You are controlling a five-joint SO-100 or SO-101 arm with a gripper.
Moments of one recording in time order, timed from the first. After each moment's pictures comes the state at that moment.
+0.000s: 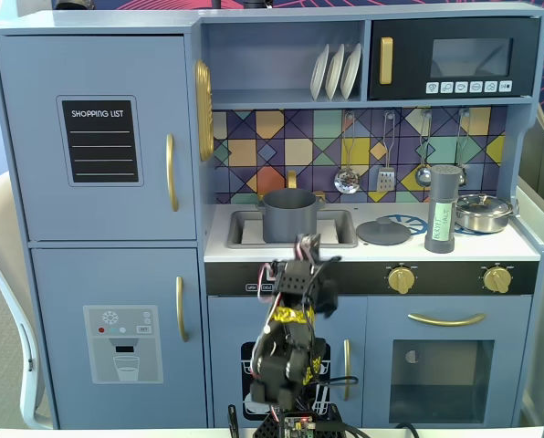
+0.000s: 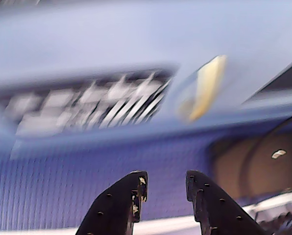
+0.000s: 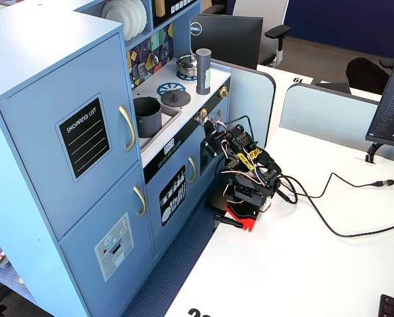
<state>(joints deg) 23.8 170.1 146.3 74.9 -91.8</state>
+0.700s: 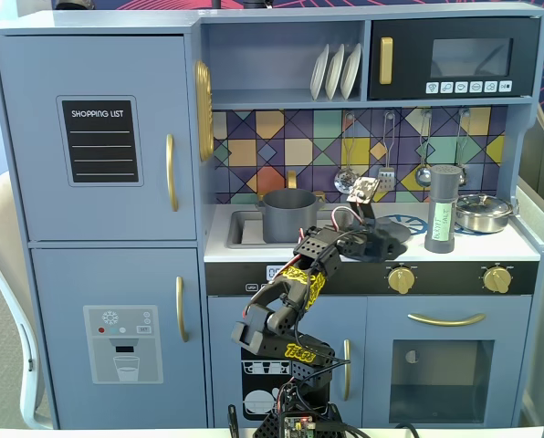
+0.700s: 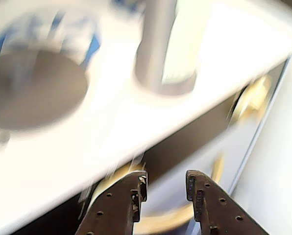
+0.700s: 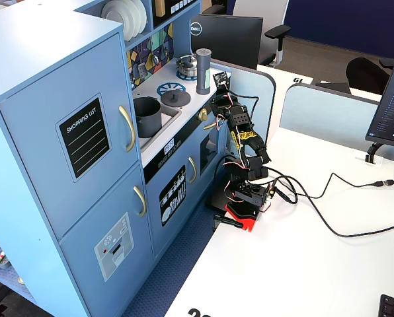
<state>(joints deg) 50.0 149.3 128.5 38.1 -89.4</state>
